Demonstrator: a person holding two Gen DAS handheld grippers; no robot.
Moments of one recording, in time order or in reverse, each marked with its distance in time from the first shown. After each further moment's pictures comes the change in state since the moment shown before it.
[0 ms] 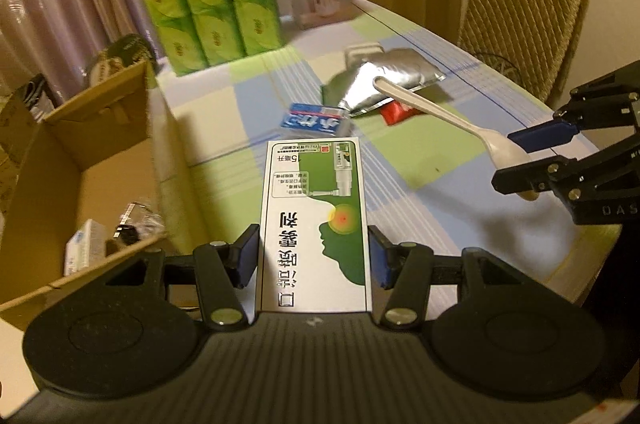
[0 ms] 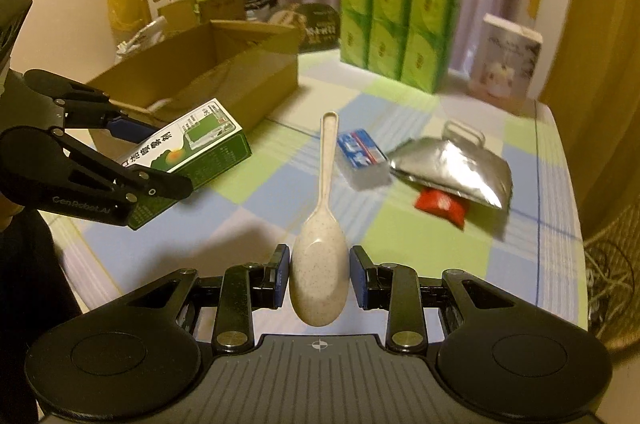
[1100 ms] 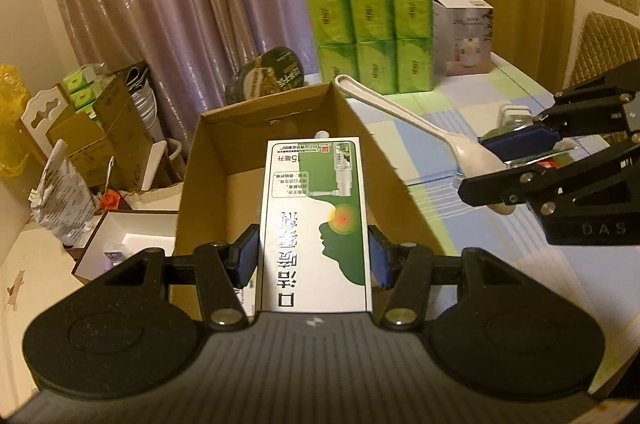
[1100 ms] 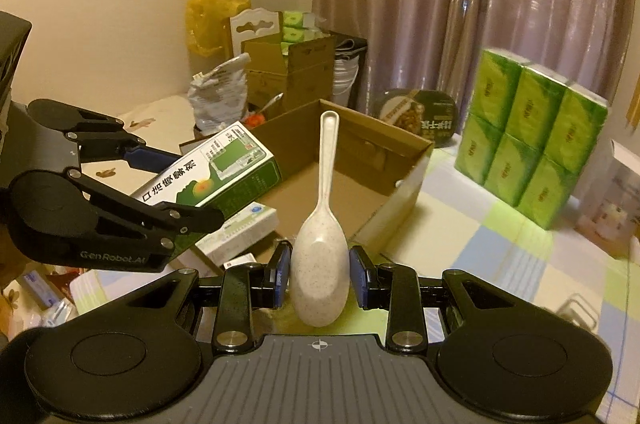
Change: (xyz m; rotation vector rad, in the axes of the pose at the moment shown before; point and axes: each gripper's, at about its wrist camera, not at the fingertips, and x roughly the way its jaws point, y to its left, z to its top) left arm -0.047 0.154 -0.003 -0.165 -0.074 0.225; right arm 0.081 0.105 0.140 -0.172 -0.109 0.179
